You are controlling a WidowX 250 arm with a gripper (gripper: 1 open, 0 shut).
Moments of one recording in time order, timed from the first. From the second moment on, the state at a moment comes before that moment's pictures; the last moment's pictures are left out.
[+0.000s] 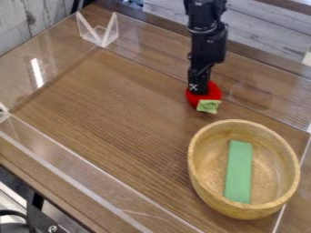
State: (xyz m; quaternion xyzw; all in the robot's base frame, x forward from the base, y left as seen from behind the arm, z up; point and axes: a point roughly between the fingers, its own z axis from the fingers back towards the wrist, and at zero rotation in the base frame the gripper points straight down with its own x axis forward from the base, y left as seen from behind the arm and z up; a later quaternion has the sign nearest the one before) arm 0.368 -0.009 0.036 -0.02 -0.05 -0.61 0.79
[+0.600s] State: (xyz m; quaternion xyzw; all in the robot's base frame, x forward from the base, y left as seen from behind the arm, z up) arm 0.368 -0.015 0.035 -0.01 -0.06 -0.66 0.75
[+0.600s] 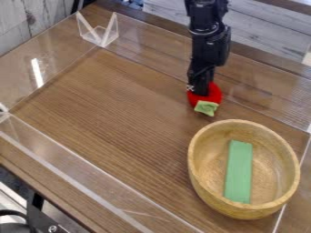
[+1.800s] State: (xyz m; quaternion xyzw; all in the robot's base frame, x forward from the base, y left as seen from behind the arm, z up) arm 0.364 -0.047 0.039 0.03 -0.06 -0.64 0.77
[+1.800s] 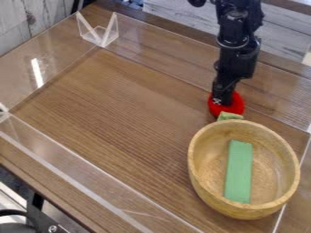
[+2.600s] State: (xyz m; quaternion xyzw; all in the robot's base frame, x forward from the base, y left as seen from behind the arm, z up) arm 0.368 -0.017 0.034 0.03 -0.08 -0.59 0.80
